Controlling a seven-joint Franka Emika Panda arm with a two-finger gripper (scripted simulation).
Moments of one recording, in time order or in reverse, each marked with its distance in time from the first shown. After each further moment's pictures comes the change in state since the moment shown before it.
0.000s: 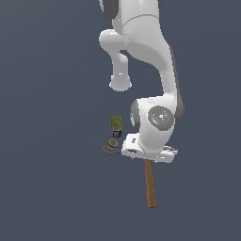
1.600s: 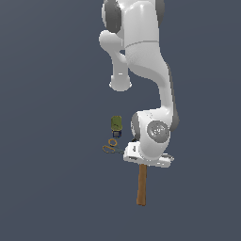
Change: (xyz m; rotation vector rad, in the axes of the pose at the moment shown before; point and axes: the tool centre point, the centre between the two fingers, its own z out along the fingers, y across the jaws) arm 0.000 -0.009 0.062 0.002 0.002 0.002
